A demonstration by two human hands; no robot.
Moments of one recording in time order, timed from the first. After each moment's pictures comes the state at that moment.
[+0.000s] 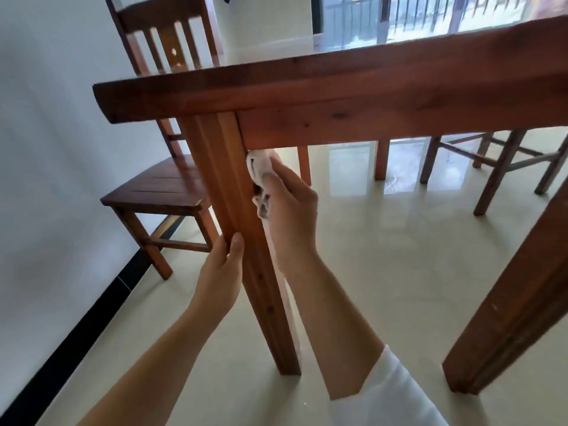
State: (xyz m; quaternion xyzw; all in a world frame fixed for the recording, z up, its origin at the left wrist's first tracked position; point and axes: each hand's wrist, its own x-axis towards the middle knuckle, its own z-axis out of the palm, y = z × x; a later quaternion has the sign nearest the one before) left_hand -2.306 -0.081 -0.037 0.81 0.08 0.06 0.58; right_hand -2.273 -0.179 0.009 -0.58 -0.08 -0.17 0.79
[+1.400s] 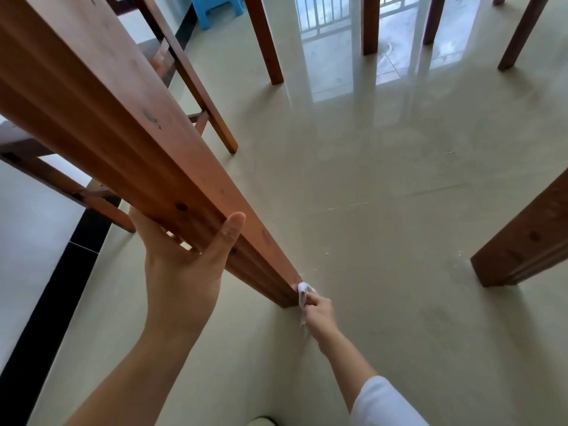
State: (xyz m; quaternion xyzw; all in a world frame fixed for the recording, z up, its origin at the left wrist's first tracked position) left_hand -2.296 -0.085 -0.160 0.86 0.02 0.18 0.47; right_hand -2.299 -0.175 -0.419 -0.62 0.31 0.20 0.69
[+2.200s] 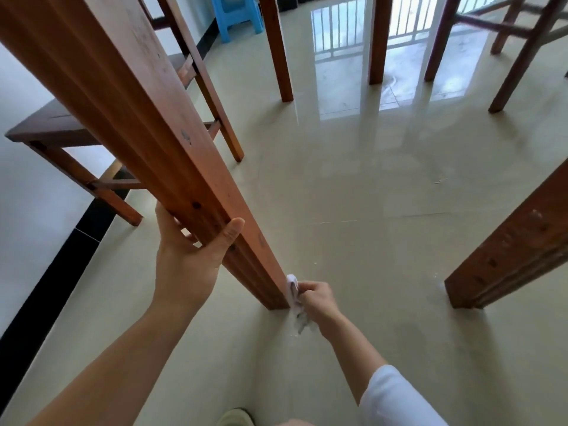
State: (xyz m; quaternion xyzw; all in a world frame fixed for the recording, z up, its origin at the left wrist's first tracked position) left_hand -2.303 -0.093 -0.146 0.87 0.10 0.13 0.46; right_hand -2.291 -0.225 -0.347 -0.68 0.19 0.24 0.67
